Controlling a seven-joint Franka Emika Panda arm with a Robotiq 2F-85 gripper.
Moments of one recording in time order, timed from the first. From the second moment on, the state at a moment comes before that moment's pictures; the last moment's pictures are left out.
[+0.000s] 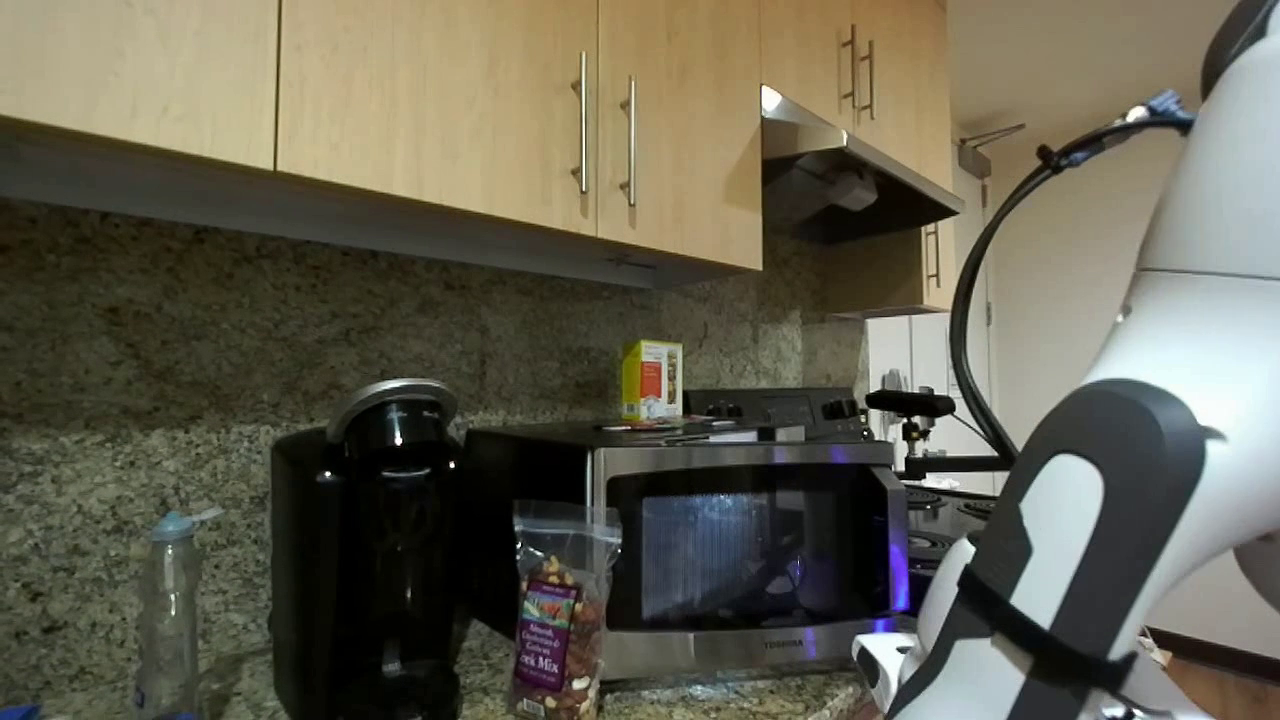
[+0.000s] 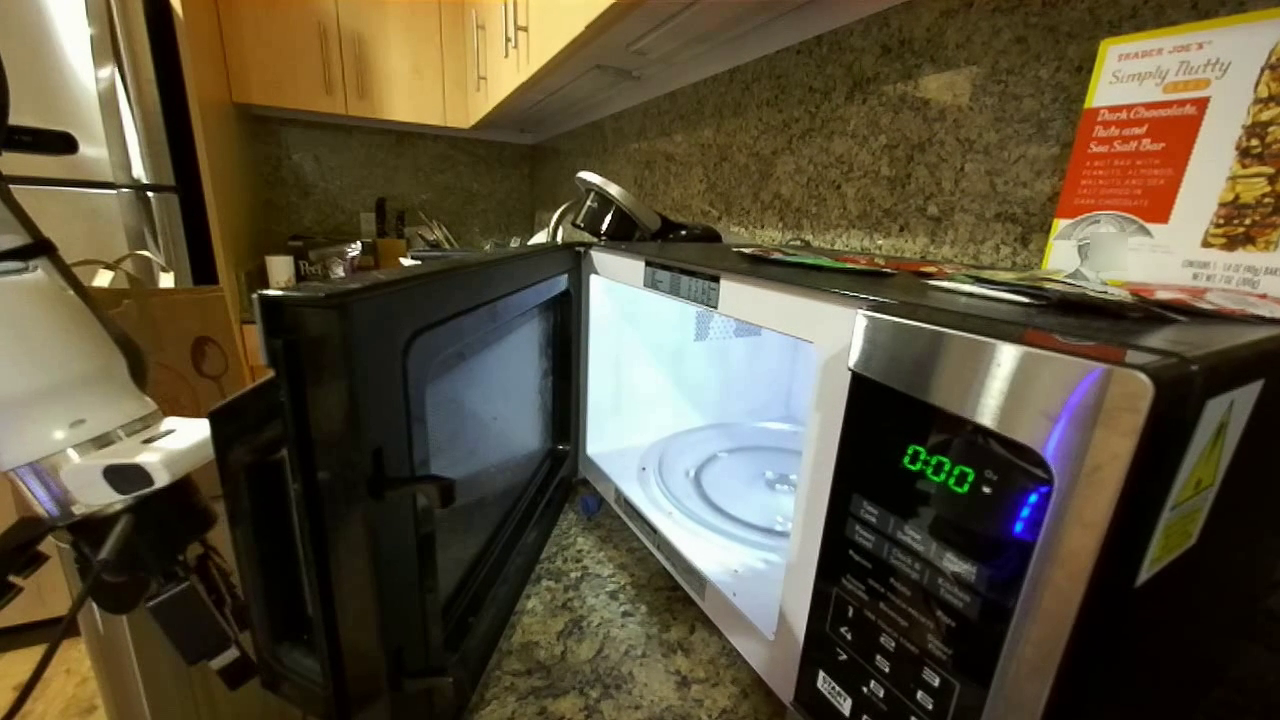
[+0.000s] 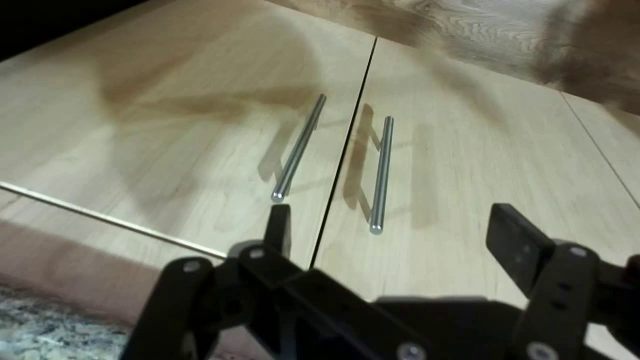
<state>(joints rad) 1.45 0.39 -0.82 -2.79 1.55 3.23 -0.74</state>
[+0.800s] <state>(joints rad) 1.46 0.42 -0.81 -2.78 1.58 3.23 -0.74</state>
